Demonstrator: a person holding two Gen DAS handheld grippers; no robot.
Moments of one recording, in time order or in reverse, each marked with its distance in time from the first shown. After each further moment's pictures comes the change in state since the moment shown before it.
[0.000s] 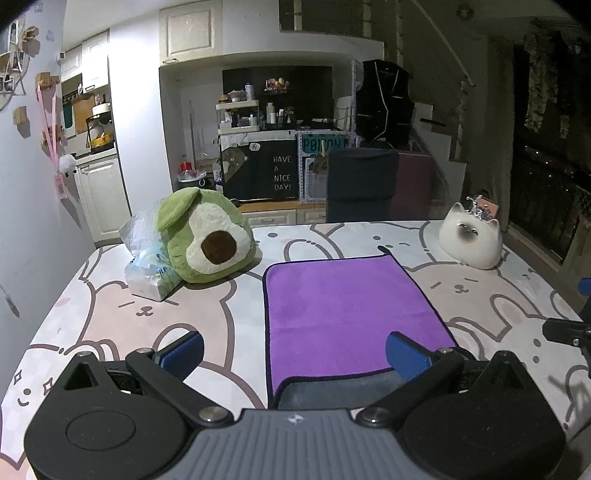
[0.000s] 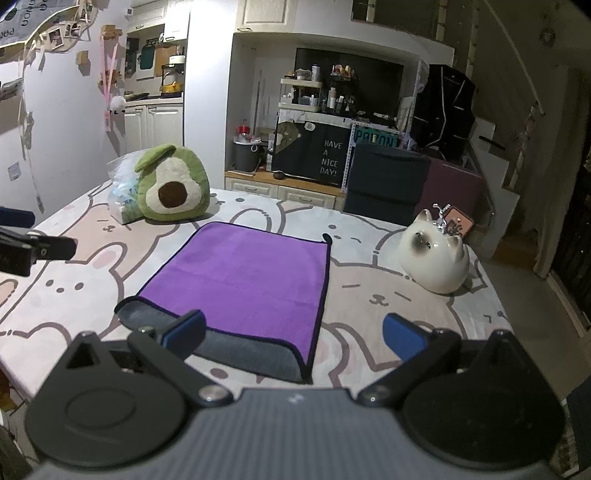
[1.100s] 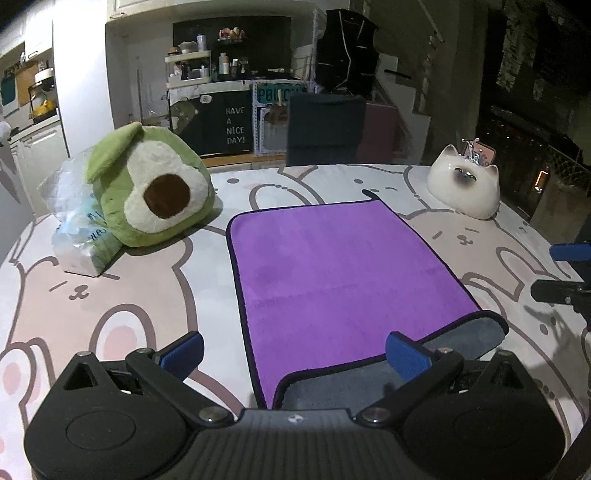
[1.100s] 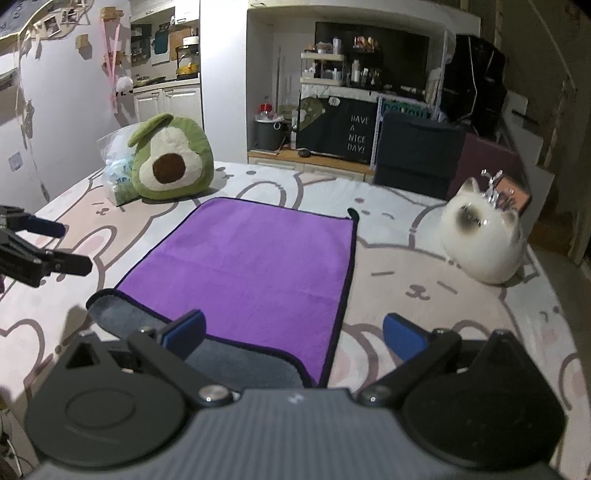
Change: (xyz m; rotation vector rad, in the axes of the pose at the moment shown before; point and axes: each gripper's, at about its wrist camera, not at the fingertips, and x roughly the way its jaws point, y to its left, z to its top) left arm 0.118 0.029 -0.015 0.055 0.149 -0.176; right arm 0.103 -0.021 0.001 0.024 0.072 0.094
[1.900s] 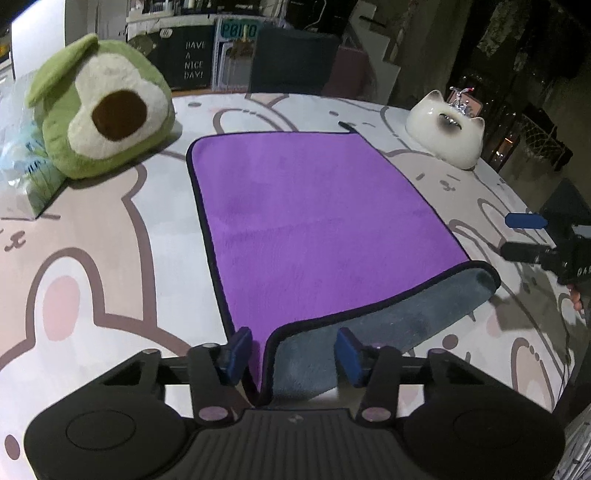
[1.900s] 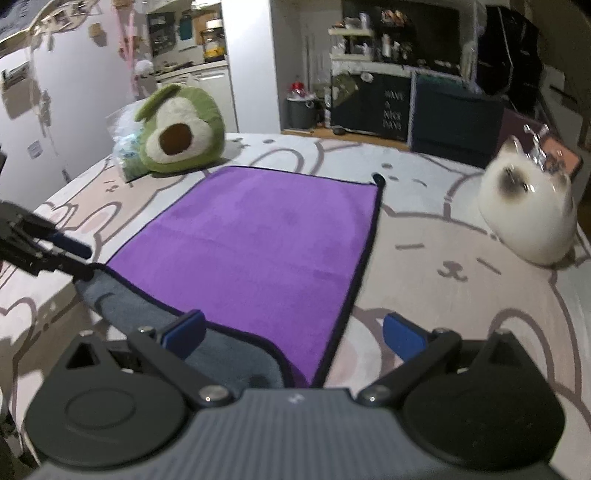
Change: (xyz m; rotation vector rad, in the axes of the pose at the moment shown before) left arm 0.054 0.028 -0.012 -0.026 0.224 -0.182; right arm 0.066 -0.044 -0.013 0.017 0.066 0.151
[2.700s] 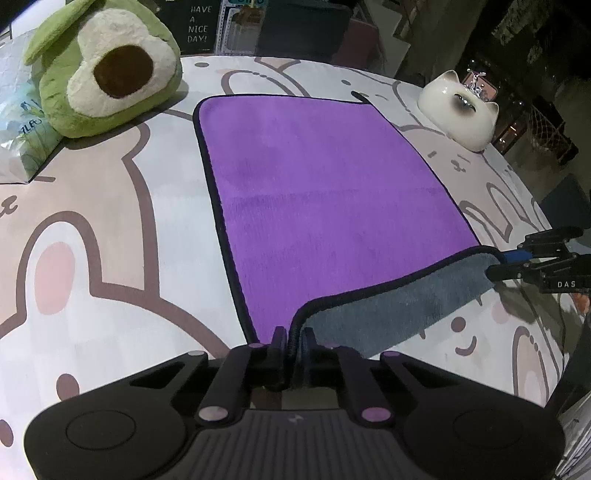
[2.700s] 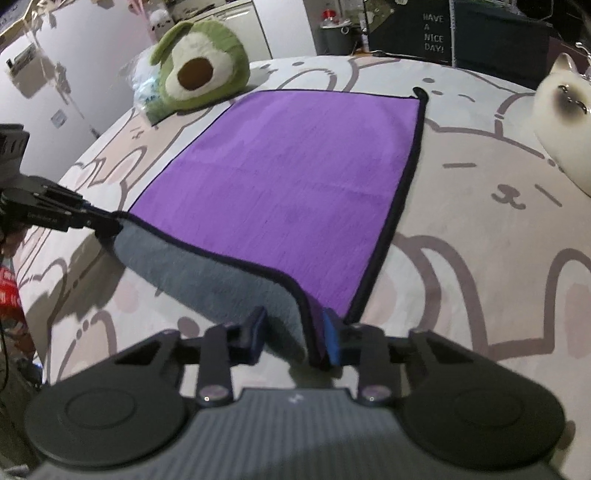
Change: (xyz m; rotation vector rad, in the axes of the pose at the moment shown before) left arm 0.012 0.016 0.002 -0.040 0.113 -0.029; right arm 0.039 -0.008 -0.012 0.008 0.268 0.184
